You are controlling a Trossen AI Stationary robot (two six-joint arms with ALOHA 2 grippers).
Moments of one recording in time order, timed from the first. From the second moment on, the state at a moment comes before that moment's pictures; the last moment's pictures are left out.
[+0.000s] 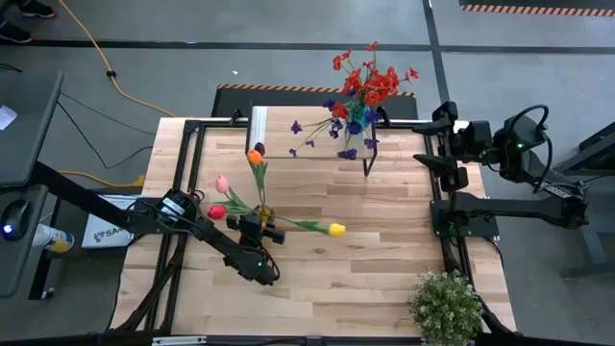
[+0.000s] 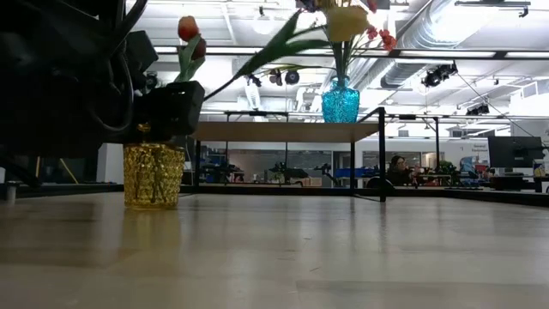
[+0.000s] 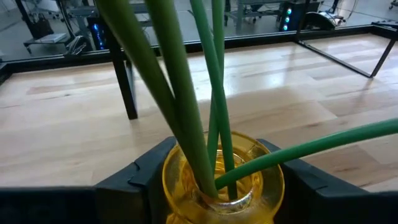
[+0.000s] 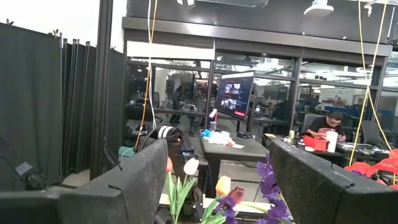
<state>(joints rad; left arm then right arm) -0.54 2.06 1.15 -1.30 -1.18 -2.29 -0.32 0.65 0.97 -0.04 -0.35 -0.01</state>
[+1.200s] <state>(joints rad) -0.50 1.88 1.43 -1.57 -1.35 -2.16 -0.32 0.65 0.98 -0.04 -0.35 0.00</state>
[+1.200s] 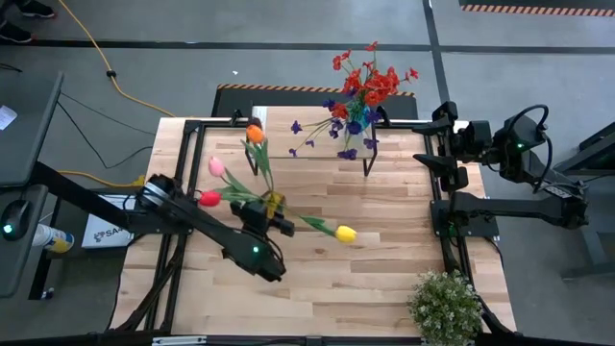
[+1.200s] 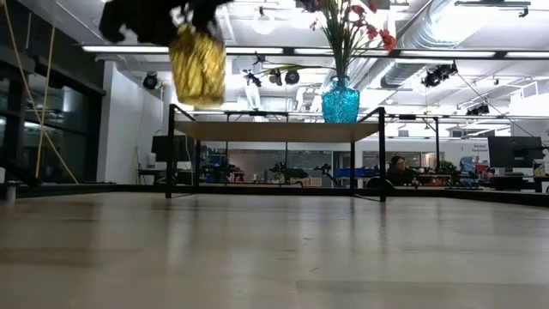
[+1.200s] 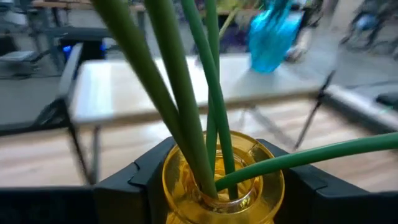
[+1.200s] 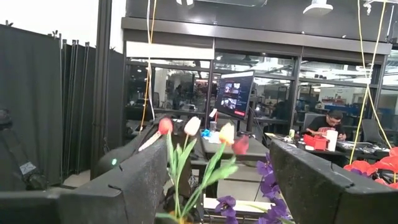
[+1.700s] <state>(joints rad) -0.44 1.65 1.72 -1.57 -1.48 -1.68 -0.32 0.65 0.98 -0.04 -0.35 0.00</state>
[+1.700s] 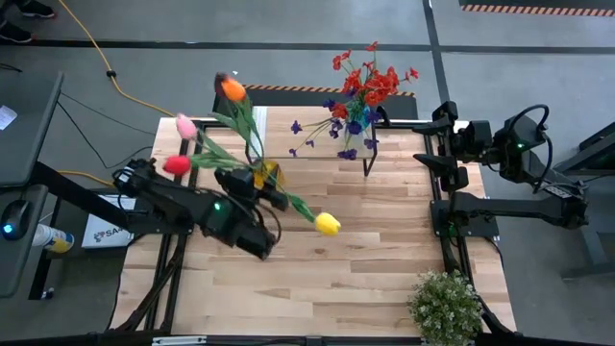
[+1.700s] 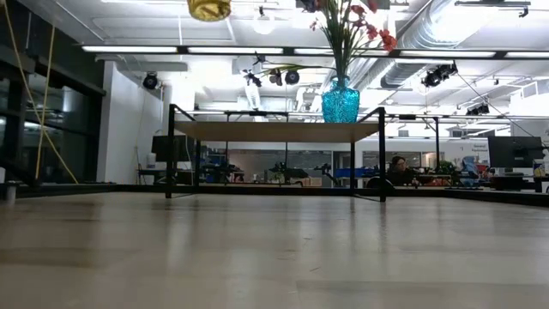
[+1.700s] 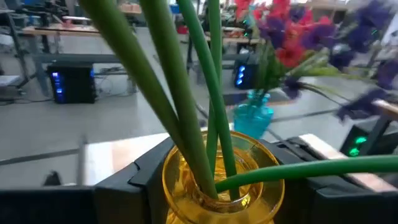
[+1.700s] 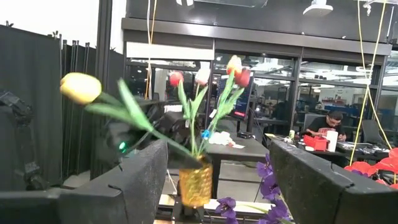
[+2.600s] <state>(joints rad) 0.03 1.61 1.90 -1.52 -1.44 -1.43 -0.32 0.65 0.98 -0.05 -0.35 0.00</state>
